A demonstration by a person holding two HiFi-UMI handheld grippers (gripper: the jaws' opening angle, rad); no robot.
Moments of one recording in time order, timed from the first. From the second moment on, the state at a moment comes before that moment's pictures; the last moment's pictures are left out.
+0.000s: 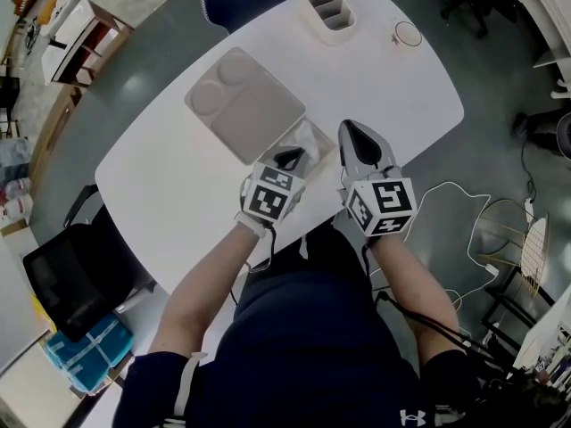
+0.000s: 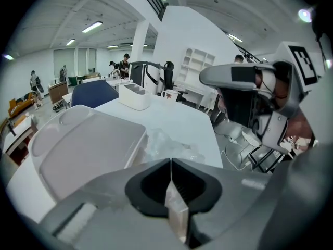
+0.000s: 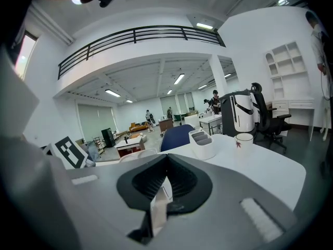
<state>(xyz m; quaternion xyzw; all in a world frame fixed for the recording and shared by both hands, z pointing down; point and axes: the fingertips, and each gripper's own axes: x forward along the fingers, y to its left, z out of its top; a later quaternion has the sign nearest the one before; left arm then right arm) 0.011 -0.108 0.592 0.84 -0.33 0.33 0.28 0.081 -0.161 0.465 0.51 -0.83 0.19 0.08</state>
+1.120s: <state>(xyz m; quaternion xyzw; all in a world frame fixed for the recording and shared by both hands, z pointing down) 0.011 -0.111 0.638 0.78 -0.35 0.43 0.28 0.098 -0.149 0.478 0.52 -0.83 0.21 0.08</state>
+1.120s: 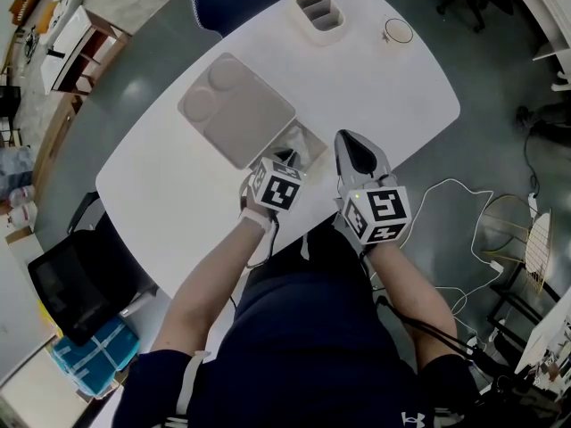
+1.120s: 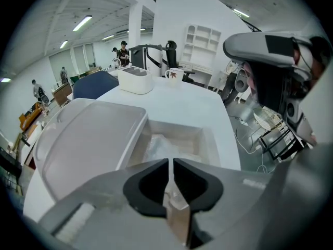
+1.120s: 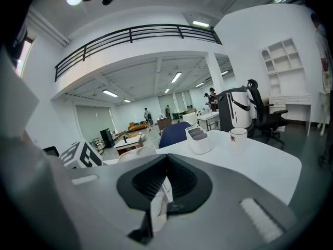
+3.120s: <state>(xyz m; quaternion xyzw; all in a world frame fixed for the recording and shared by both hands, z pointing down) -0.040 -0.098 0.319 0.88 -0.46 0.05 0.13 0.078 -0.110 0.344 0.51 -0.85 0.16 0.00</state>
